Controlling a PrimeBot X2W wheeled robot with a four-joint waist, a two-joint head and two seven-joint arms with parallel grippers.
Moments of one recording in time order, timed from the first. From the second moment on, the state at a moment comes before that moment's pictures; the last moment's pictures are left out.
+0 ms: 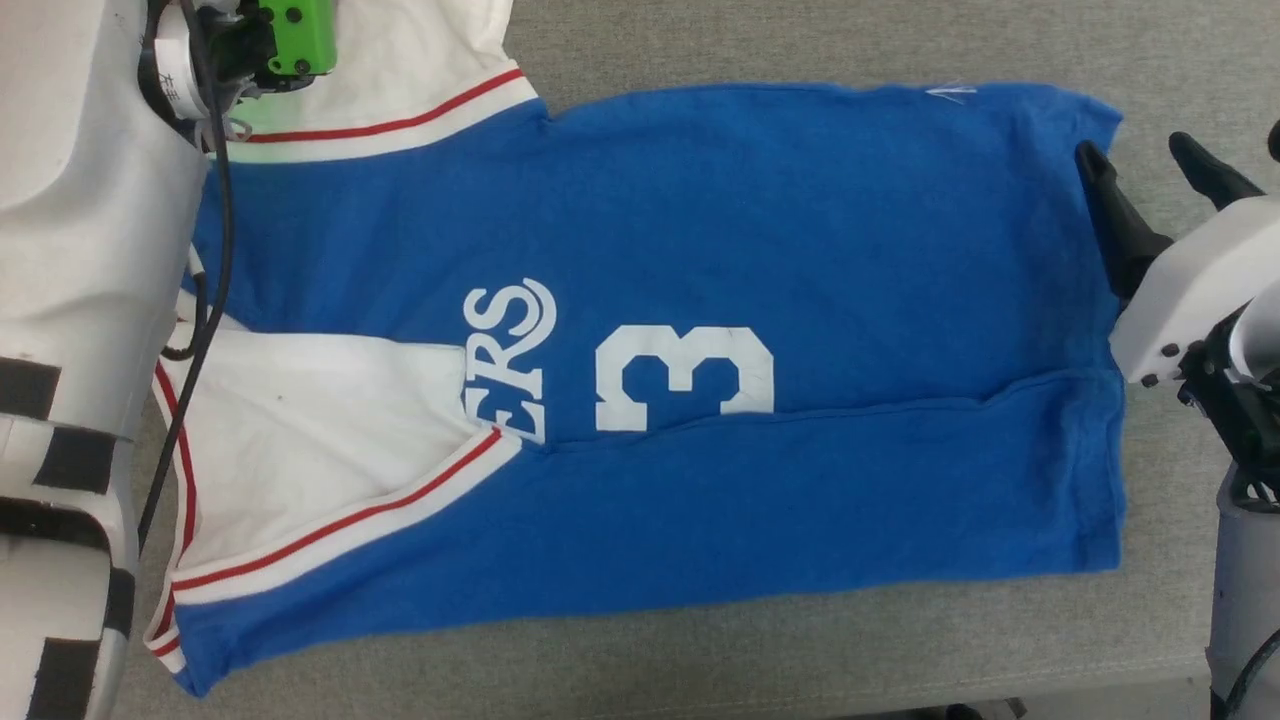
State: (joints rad) left arm -1.27 0.37 -0.53 0.71 -0.65 0.11 0.84; right arm -0.47 -0.12 -0.14 -0.17 0.18 0.13 0.68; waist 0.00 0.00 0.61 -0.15
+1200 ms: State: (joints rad) left arm -0.97 0.41 -0.37 0.20 -0.85 0.07 0.62; right arm -0.63 -0.22 -0.13 -0.03 0.14 0.13 0.99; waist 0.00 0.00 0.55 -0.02
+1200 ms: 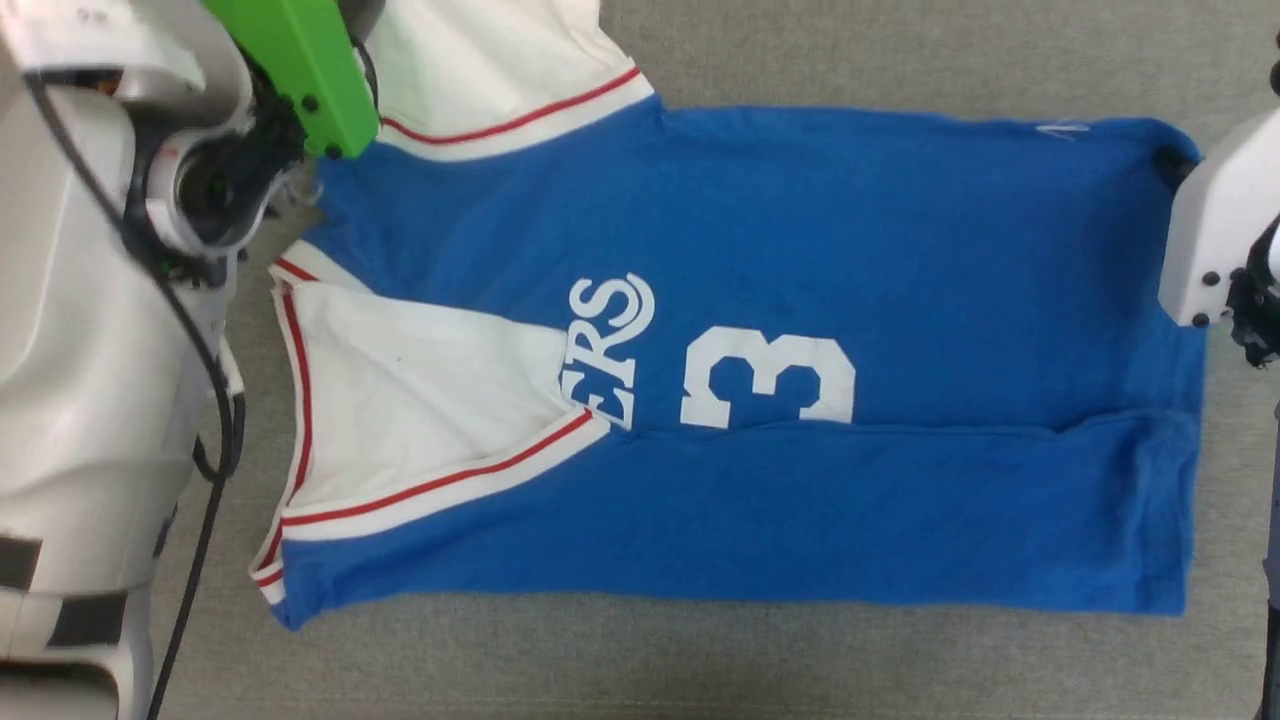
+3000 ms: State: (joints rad) left arm -0.04 0.50 -0.19 -0.03 -0.95 0.37 0.43; right arm -0.04 -0.21 -0.23 -0.05 0.33 0.13 0.88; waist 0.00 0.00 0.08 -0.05
